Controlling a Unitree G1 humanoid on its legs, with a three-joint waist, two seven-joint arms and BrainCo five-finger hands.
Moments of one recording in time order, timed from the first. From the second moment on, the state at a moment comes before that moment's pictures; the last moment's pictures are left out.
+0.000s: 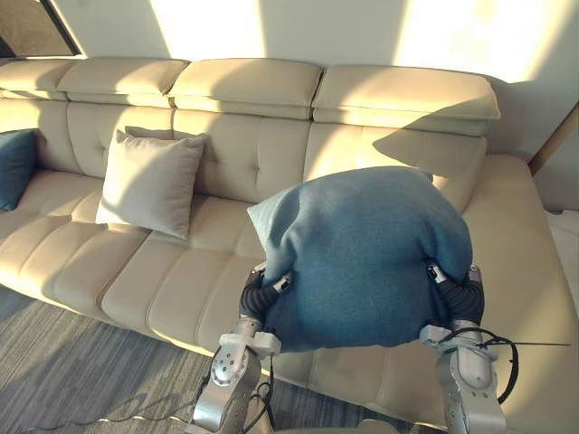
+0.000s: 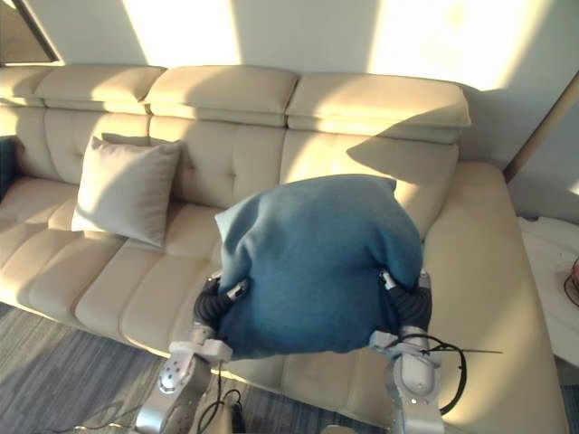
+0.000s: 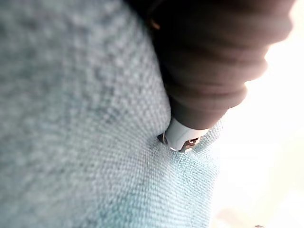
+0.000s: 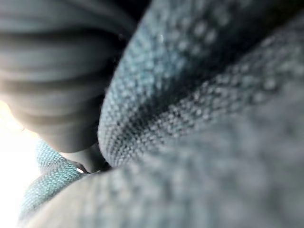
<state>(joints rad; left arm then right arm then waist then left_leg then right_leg) 0.17 0.11 -0.37 -0.04 -0.39 -0.19 0.11 0.24 -0.10 -0.11 -0.17 0.16 -0.17 -0.17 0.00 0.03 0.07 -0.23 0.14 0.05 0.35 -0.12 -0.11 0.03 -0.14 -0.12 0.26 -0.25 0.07</state>
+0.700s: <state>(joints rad) 0.21 0.15 -0.37 0.02 -0.36 -0.15 0.11 0.24 -0.05 -0.10 0.10 0.16 -0.15 -0.14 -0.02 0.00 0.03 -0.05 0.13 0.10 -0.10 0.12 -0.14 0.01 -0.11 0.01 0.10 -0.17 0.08</state>
